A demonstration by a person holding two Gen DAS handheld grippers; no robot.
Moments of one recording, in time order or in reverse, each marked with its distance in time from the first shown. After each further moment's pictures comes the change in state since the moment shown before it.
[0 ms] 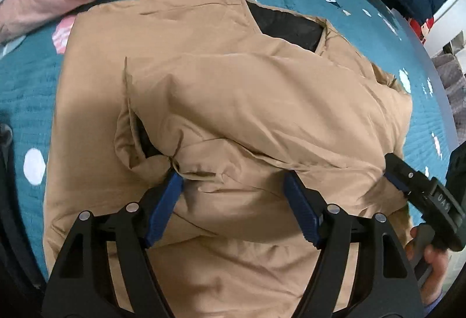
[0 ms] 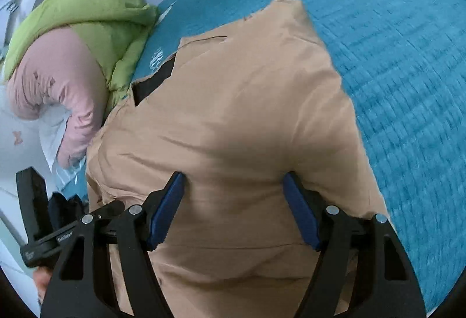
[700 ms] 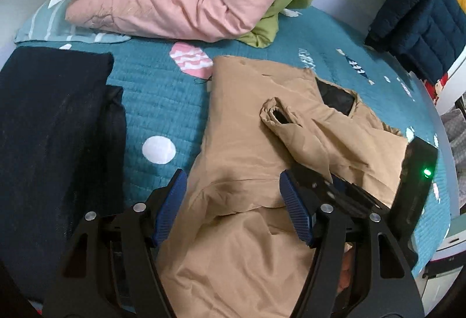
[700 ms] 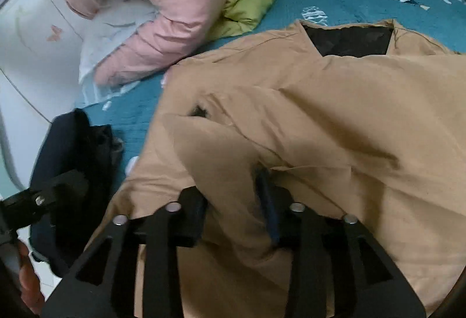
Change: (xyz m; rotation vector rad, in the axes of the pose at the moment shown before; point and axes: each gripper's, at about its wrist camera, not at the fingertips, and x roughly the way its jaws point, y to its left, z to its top) left arm -0.122 0.091 -0.053 -0.185 -0.246 0.087; right arm 0.059 0.171 -0.062 -0.414 0.032 0.173
